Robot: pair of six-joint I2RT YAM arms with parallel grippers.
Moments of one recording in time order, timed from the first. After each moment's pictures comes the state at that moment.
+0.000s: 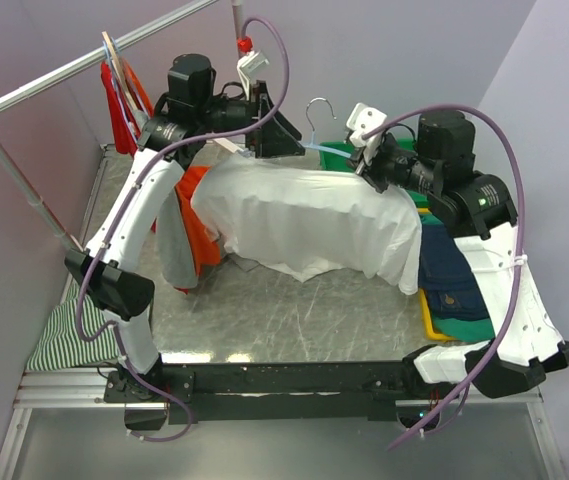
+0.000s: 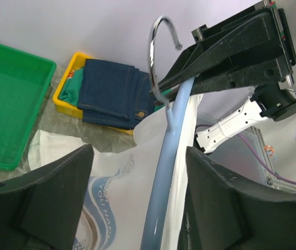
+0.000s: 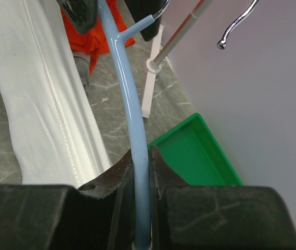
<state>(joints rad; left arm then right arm) -0.43 1.83 2.19 -0.46 1.11 -0.33 0.43 1.29 1.83 -0.86 -0.36 -0.62</state>
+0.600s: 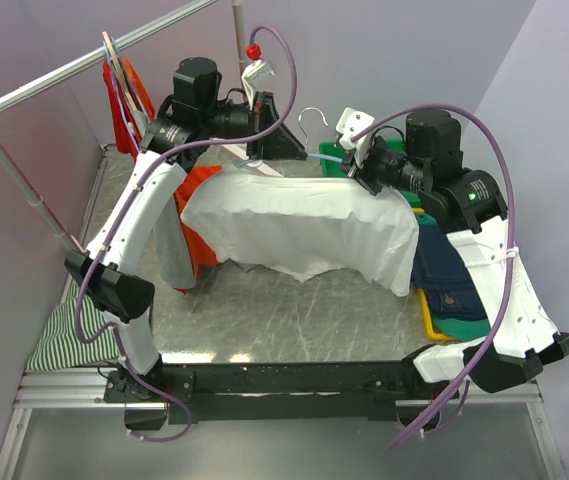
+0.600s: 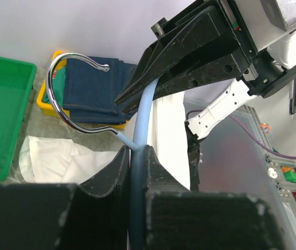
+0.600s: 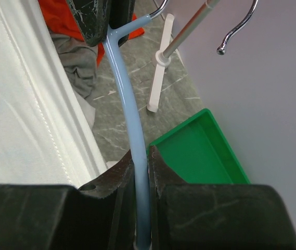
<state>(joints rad) -0.47 1.82 2.18 -0.50 1.18 -0.24 0.46 1.33 1.83 -0.89 -0.35 -0.63</state>
